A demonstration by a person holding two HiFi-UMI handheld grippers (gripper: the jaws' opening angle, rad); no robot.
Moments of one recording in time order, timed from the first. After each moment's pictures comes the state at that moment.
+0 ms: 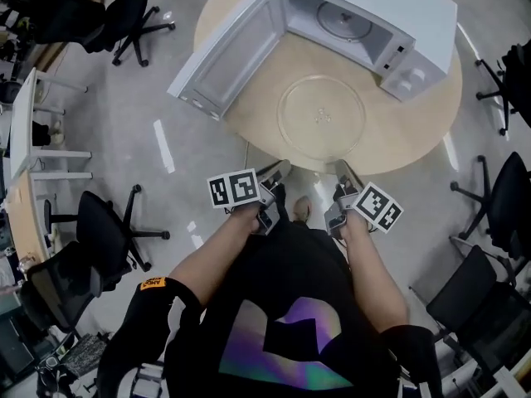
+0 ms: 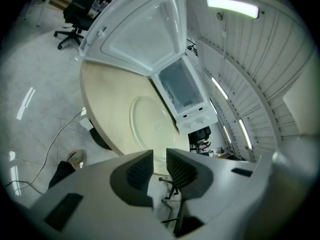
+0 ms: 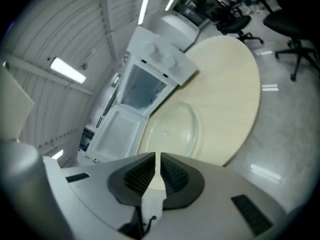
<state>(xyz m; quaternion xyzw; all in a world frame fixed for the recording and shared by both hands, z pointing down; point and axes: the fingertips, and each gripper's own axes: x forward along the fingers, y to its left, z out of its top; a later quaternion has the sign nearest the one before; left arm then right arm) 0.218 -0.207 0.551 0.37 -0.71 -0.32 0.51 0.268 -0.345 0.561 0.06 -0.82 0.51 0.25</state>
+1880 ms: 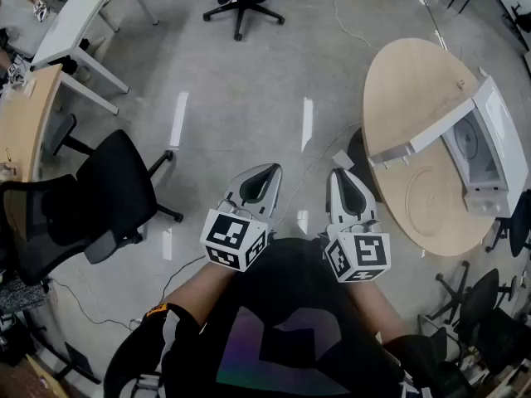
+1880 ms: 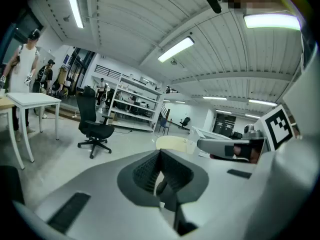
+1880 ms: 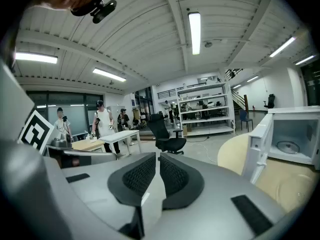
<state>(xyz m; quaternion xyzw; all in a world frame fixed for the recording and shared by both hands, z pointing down) 0.109 0.275 0.362 0.27 -0.94 -0.12 0.17 0.104 0.169 0.348 -0.22 -0.96 0.04 0.15</state>
